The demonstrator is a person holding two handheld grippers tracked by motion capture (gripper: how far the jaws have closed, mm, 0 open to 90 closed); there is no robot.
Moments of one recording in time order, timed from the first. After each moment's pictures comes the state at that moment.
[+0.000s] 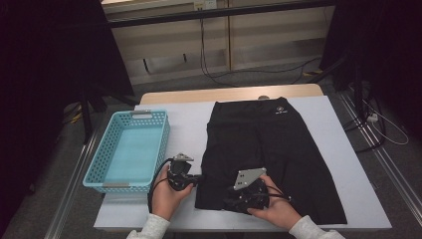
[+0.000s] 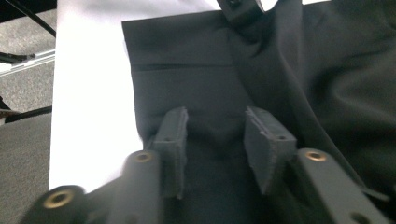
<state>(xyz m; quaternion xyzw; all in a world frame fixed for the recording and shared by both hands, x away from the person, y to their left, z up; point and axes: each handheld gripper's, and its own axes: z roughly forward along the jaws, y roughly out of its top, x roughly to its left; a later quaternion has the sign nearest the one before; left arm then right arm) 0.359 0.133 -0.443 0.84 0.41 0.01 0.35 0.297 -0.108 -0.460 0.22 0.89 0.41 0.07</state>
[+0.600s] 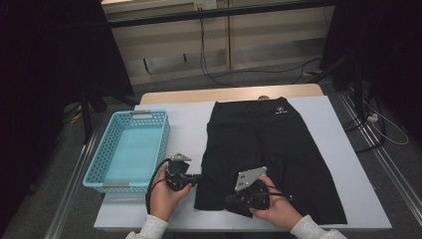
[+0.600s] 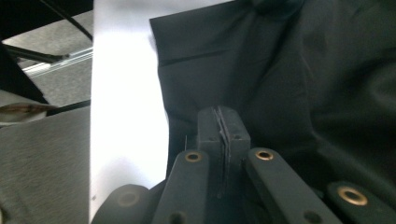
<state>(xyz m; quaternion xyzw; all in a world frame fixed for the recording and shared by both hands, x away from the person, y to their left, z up) 0.356 0.138 -0.439 0.83 0.42 0.01 0.36 0.295 -0.112 -0.458 0.21 0.89 0.41 0.02</state>
